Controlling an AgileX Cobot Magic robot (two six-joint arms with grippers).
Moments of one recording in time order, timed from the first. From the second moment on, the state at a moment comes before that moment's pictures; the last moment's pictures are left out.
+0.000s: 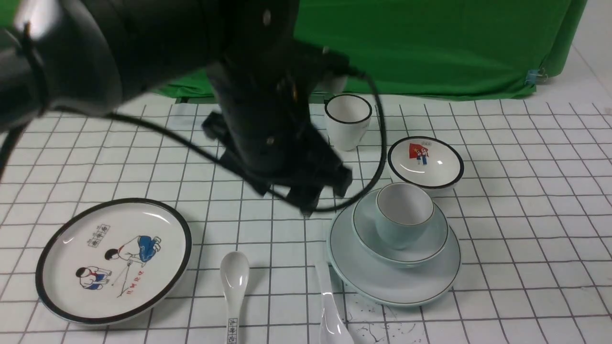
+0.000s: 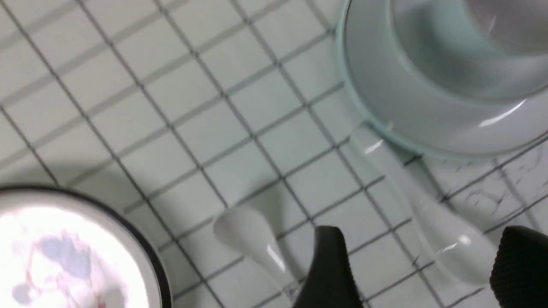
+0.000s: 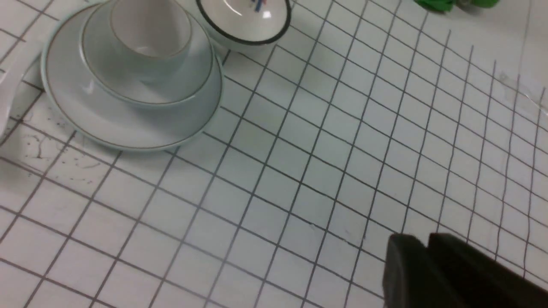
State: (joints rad) right arm 0.58 0.76 -1.15 -0.26 1.22 -0.08; left arm -0.65 1.72 -1.56 0.01 1.20 -0.17
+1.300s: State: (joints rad) right arm 0.72 0.54 -1.08 -0.38 1.22 -0.08; left arm -0.72 1.99 -1.35 0.00 0.86 -0.50
